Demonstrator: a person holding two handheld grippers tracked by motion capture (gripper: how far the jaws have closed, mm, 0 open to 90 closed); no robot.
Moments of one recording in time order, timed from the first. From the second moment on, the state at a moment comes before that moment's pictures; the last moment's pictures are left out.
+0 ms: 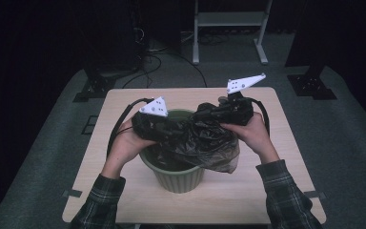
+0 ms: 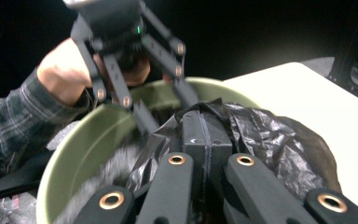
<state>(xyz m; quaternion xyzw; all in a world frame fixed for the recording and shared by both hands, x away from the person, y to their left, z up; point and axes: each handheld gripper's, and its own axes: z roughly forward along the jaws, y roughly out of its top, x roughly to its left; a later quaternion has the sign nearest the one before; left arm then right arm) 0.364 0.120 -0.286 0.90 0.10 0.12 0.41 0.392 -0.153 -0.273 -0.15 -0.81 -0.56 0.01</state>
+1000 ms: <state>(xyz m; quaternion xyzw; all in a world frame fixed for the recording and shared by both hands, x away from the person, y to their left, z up) 0.347 0.131 -0.266 0.86 0.12 0.17 0.47 0.398 -0.106 -0.272 -0.16 -0.81 -0.57 0.01</state>
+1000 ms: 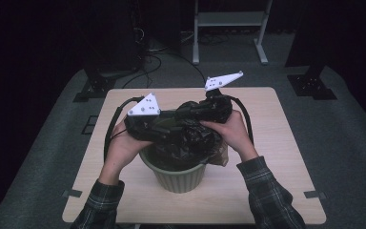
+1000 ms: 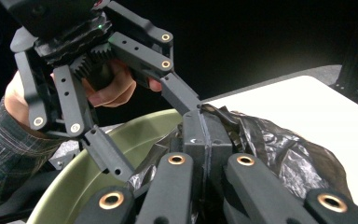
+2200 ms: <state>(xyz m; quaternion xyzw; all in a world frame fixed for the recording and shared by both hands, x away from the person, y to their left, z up) 0.357 0.150 -0.275 0.86 0.18 0.15 0.46 0.379 -0.163 -0.270 -0.17 -0.79 -0.59 0.01</state>
